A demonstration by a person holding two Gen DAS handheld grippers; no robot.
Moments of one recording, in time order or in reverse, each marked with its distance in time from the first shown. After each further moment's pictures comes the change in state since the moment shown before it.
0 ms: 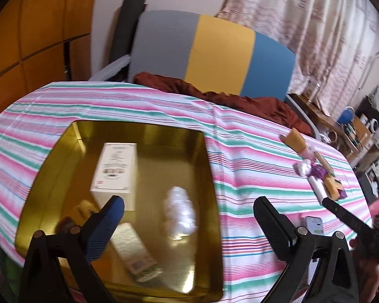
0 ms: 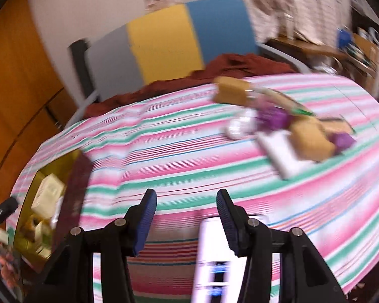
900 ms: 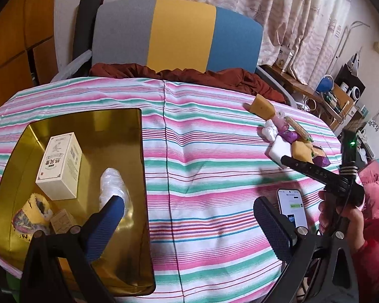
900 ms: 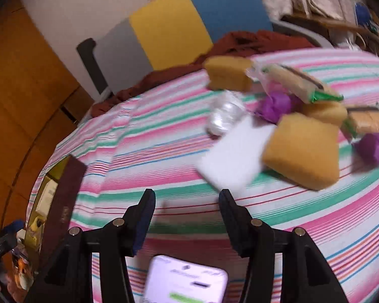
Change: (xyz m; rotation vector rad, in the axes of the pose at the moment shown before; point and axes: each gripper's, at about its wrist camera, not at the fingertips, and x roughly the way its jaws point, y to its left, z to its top) left arm 0.014 -0.075 -0.020 0.138 0.098 -0.087; right arm 0.057 -0.061 0.023 -0.001 0.066 0.213
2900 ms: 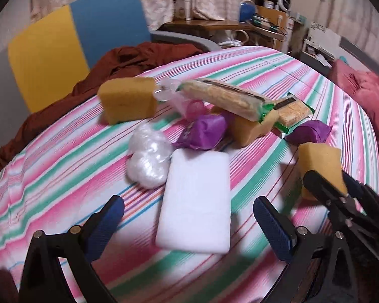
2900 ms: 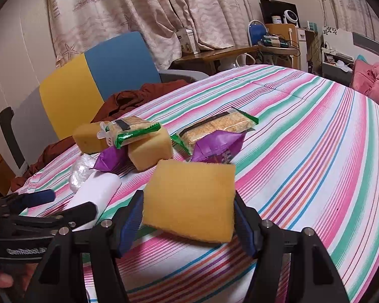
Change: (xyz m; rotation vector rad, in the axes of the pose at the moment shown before) left arm 0.222 -0.236 0.065 0.573 0.105 -0.154; right arm -0.048 -0.096 -0.034 0.286 -0.346 -0.498
